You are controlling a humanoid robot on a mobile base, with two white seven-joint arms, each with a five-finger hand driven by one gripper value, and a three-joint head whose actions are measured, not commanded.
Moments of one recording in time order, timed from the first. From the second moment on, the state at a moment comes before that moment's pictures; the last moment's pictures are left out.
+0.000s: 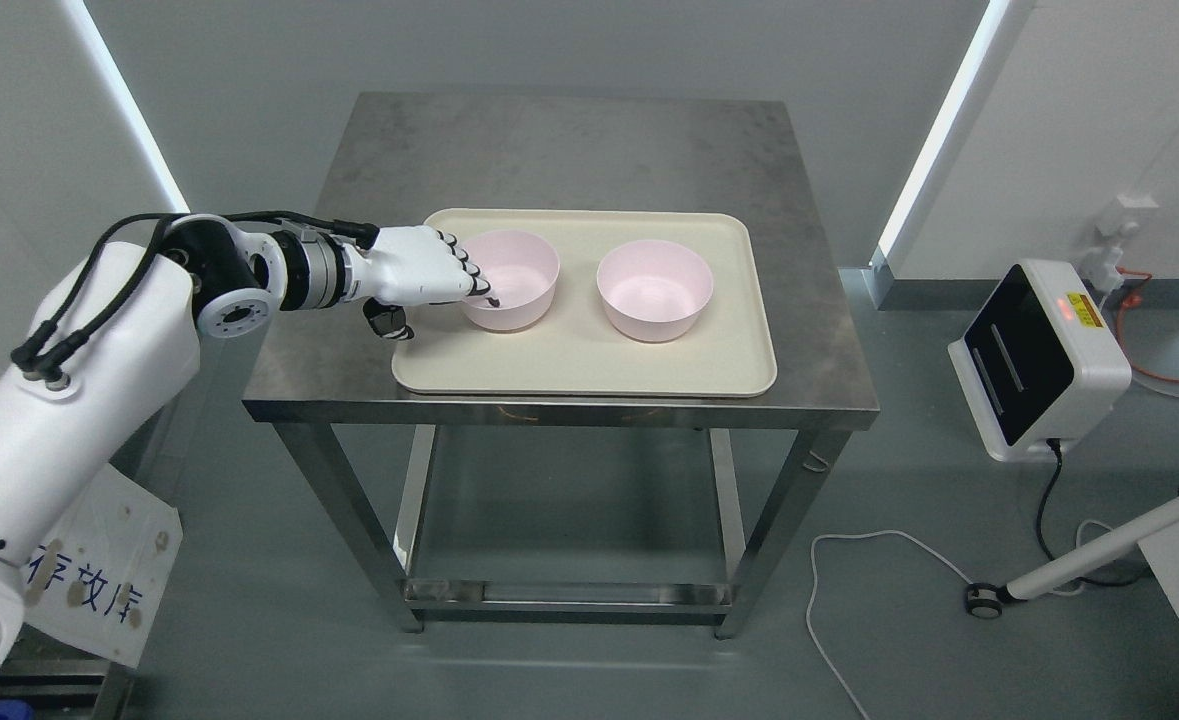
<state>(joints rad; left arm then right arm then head) -1.19 0.47 -0.85 -0.99 -0.87 -0.59 -0.47 0.00 0.00 0.00 0.00 0.00 0.03 0.01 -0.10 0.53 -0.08</state>
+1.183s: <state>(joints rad) -1.12 0.38 -0.71 -1.02 -1.03 -0.56 -0.61 0.00 0.00 0.00 0.00 0.00 0.03 0.01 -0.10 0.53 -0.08</state>
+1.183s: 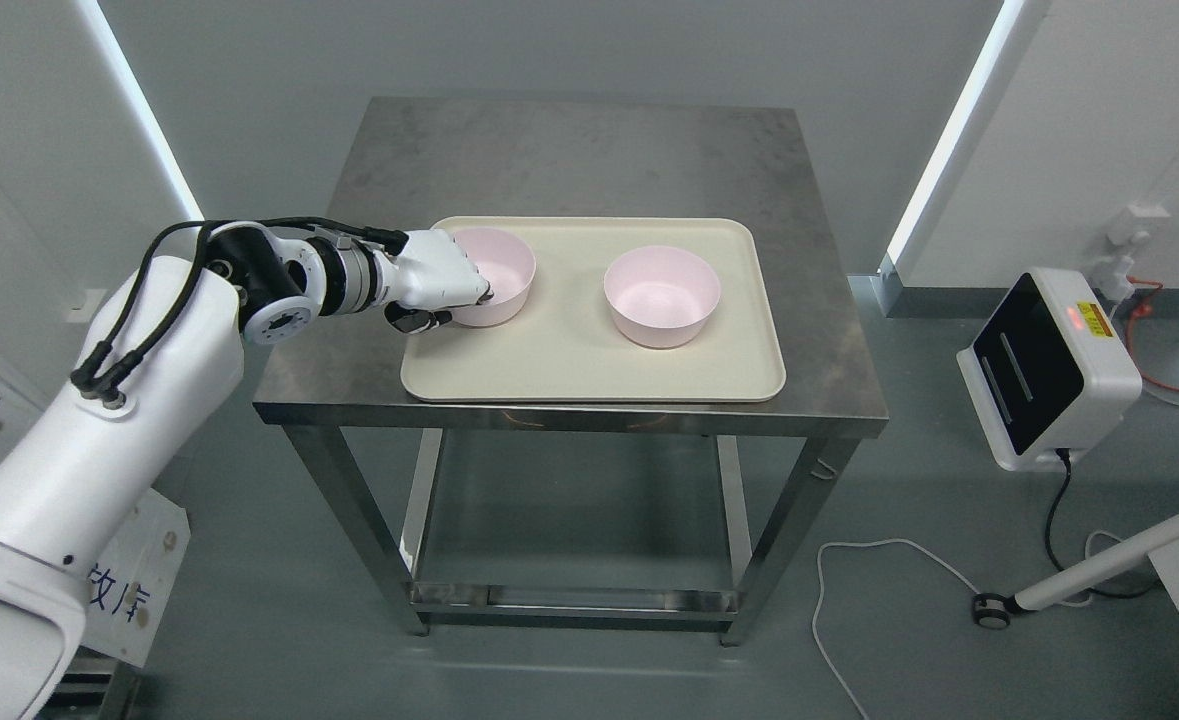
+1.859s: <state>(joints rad) -1.16 0.32 -0.54 -1.03 -0.96 -0.52 -0.74 0.00 0.00 0.00 0.00 0.00 0.03 0.01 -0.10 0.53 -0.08</state>
